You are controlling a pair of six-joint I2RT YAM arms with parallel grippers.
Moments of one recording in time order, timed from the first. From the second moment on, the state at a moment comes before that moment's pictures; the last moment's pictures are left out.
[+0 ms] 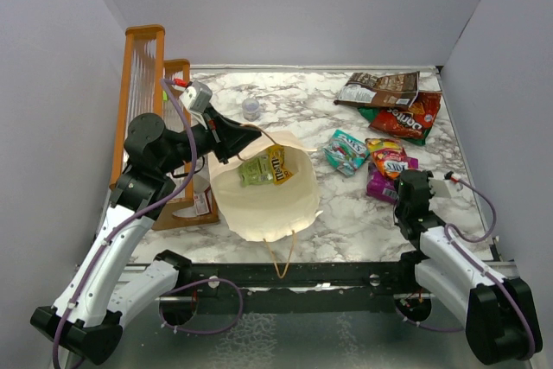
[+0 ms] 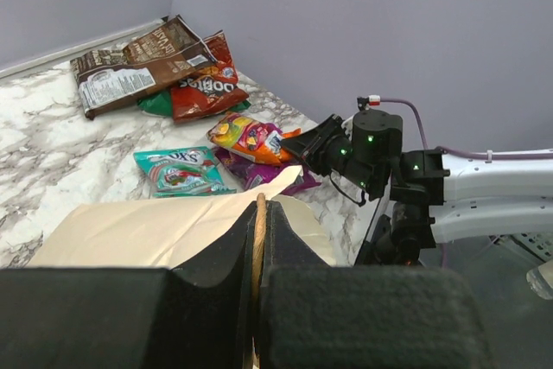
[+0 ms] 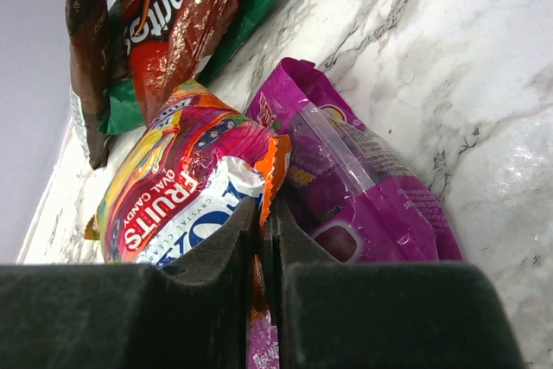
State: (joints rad) left arm -0.40 0.86 1.05 -0.12 0.66 -0.43; right arm 0.18 0.85 0.18 0.20 0.67 1.07
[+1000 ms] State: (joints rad) left arm -0.40 0.86 1.05 -0.10 0.69 -0.45; right arm 0.18 0.68 0.46 0.29 0.04 0.19
